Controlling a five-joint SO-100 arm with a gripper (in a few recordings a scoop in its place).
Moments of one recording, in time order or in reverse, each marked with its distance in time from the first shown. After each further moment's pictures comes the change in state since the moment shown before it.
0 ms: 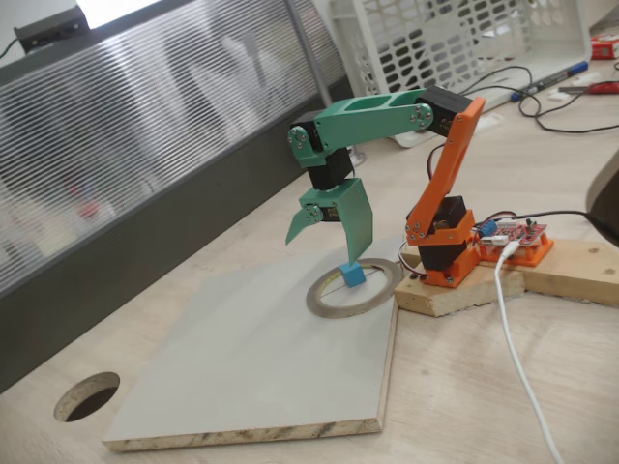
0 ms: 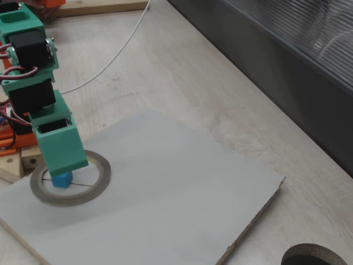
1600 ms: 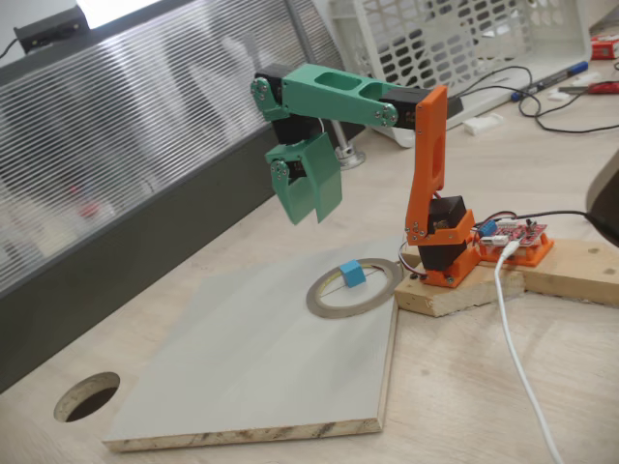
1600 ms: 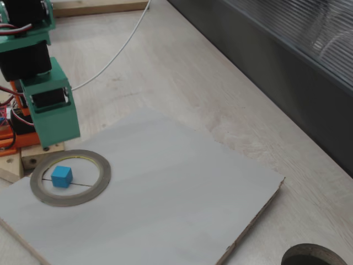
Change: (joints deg) arm 0.0 -15.7 -37.2 26.5 0.2
